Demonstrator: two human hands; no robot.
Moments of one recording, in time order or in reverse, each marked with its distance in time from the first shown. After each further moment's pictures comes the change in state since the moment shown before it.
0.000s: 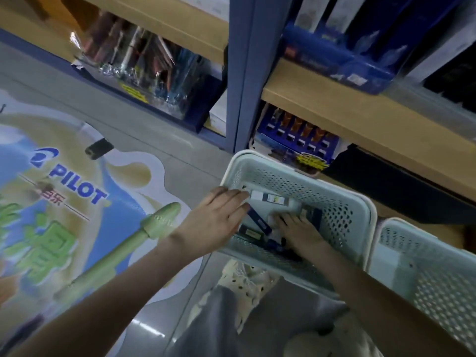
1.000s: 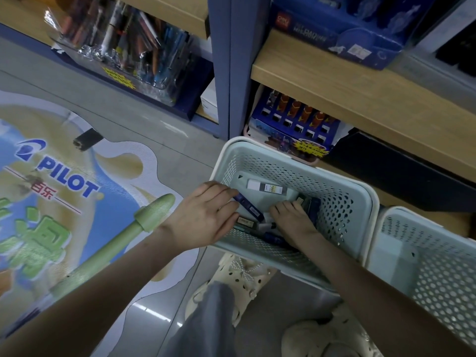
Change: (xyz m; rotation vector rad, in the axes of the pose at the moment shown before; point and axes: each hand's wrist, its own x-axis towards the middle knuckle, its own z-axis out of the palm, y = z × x) left_hand -0.002 -0.002 0.001 -0.091 0.058 0.020; right_hand 0.014 -0.004 0.020 0.051 0.143 -0.042
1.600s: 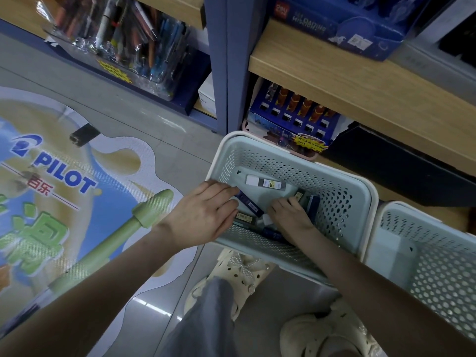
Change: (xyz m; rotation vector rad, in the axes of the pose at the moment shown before) left_hand 0.000 0.004 0.001 -0.019 -0.017 0.009; right_hand 0.002 -0.003 0.002 -0.101 0.070 -0.045
